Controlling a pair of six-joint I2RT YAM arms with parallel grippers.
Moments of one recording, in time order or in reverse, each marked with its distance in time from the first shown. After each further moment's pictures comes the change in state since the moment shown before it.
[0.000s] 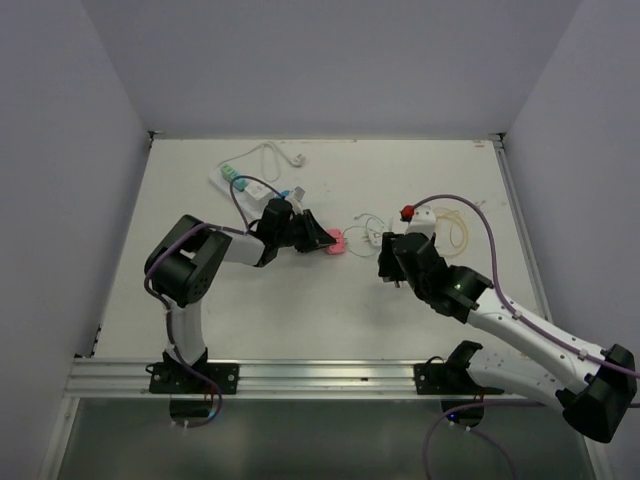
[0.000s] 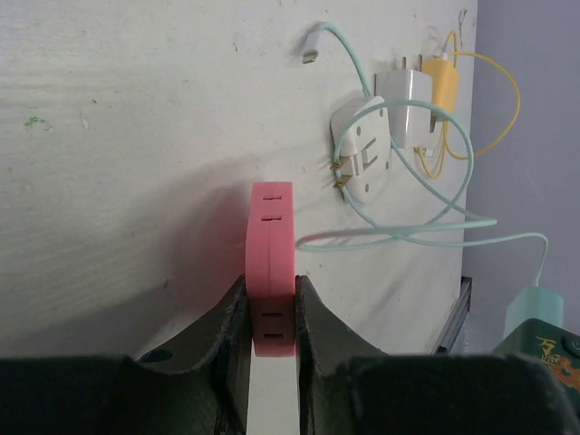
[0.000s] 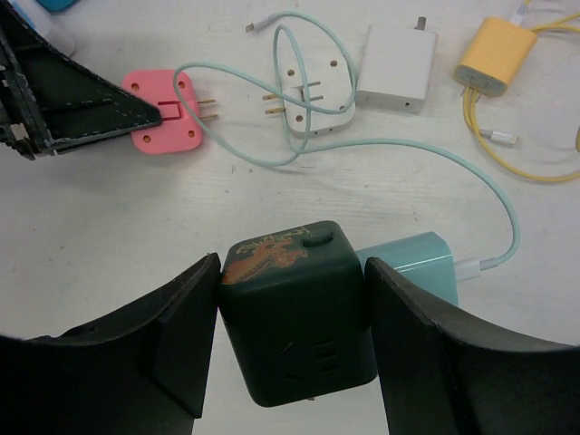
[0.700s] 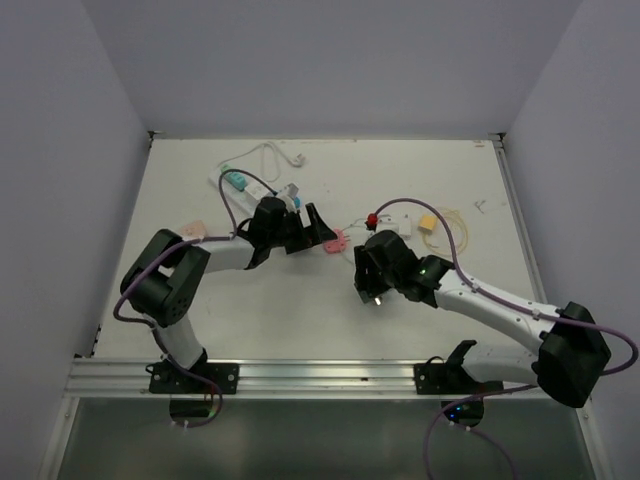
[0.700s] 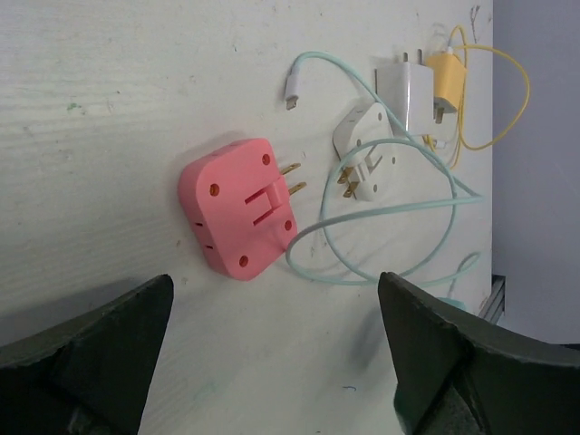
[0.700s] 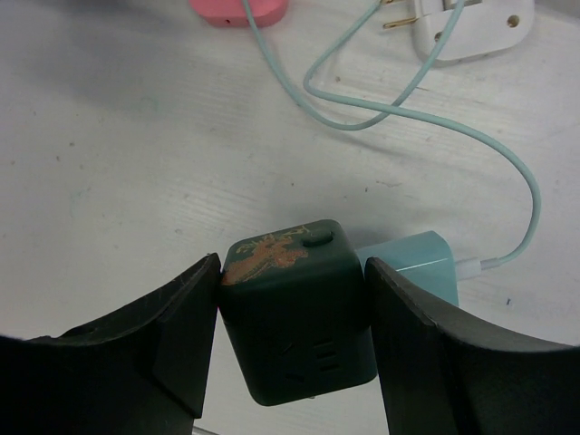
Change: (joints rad) left arm 0.000 -0.107 -0.021 -0.106 -0.053 0.094; right arm 0.011 0.205 0.018 0.022 -0.255 -0.009
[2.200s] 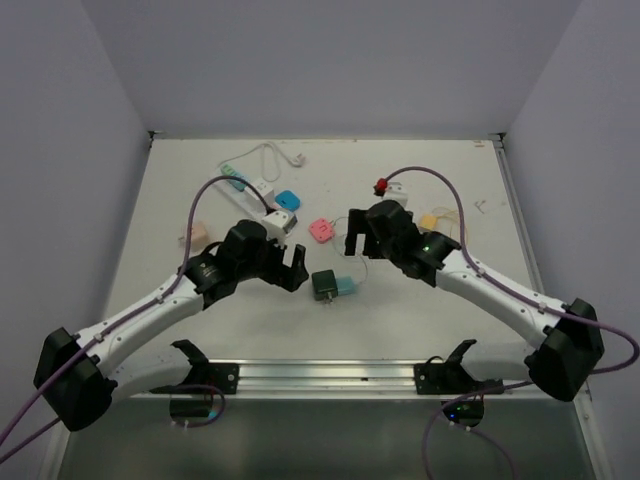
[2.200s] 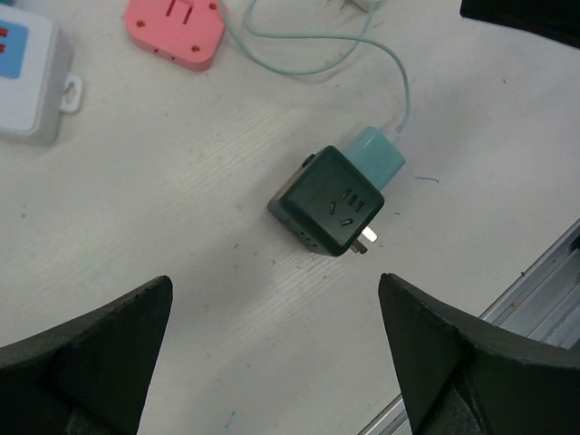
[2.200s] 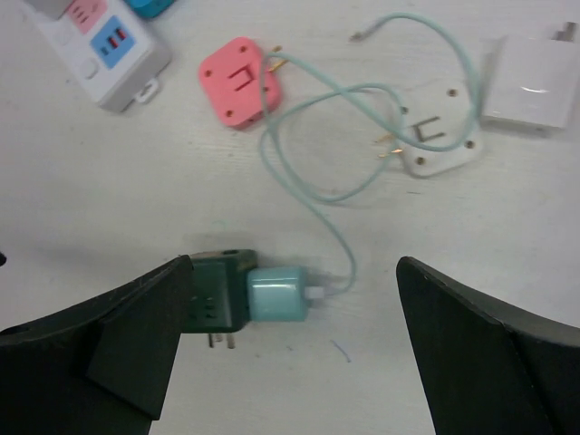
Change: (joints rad) left arm -0.156 -0.793 -0.134 -0.741 -0.264 0.518; right arm -0.001 0.143 0.280 -0.018 0.075 0.087
